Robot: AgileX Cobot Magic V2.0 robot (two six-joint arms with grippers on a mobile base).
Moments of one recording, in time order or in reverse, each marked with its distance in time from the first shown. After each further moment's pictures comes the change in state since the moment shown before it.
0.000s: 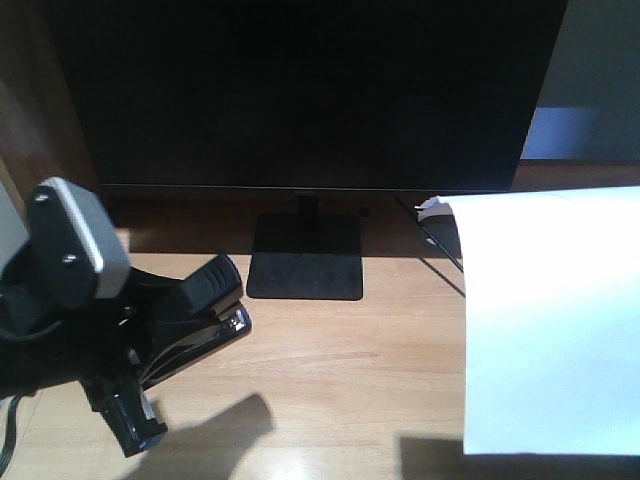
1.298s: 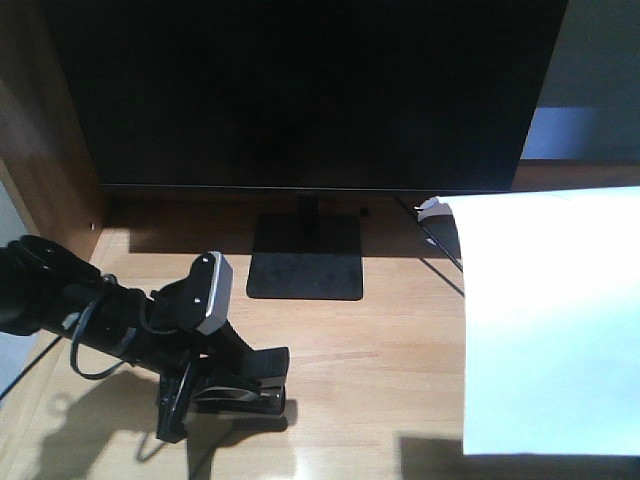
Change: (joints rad) left arm 0.216 0.738 -0.193 -0.280 0.437 0.873; right arm 0.000 0.000 0.000 0.000 0.000 0.000
